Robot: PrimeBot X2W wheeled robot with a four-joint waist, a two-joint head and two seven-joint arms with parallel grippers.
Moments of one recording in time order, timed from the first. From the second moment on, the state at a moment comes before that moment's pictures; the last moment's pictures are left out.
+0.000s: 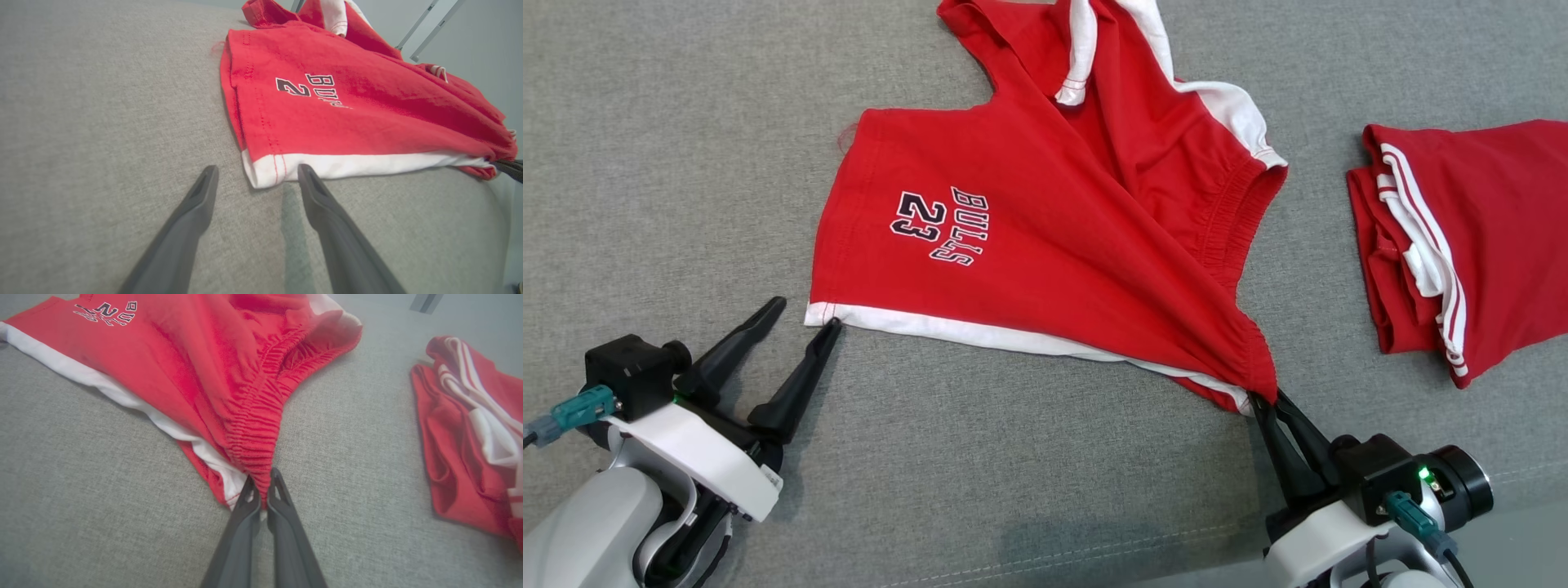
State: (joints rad) left arm -0.42 0.65 -0.71 0.24 -0.90 -0.13 -0.26; right arm -0.06 -0.04 0.21 0.07 -0.04 0.13 -0.08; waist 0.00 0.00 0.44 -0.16
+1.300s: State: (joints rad) left arm -0.44 0.66 -0.76 0.21 -0.83 -0.13 -0.26; right arm -0.08 -0.04 0.25 0.11 -0.01 0.13 -0.12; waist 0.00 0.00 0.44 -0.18
